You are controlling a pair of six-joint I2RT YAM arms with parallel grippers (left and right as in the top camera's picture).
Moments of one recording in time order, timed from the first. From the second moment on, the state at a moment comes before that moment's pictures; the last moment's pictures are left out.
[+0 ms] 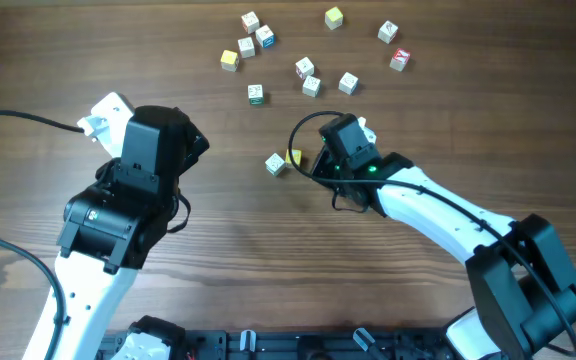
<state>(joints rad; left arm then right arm) -0.34 1.10 1.20 -0.94 -0.49 -0.87 0.58 1.69 0.96 -0.33 -0.03 1.02</state>
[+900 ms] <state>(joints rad) -0.34 1.10 1.20 -0.94 -0.49 -0.87 0.60 1.78 0.96 -0.19 0.00 1.04</state>
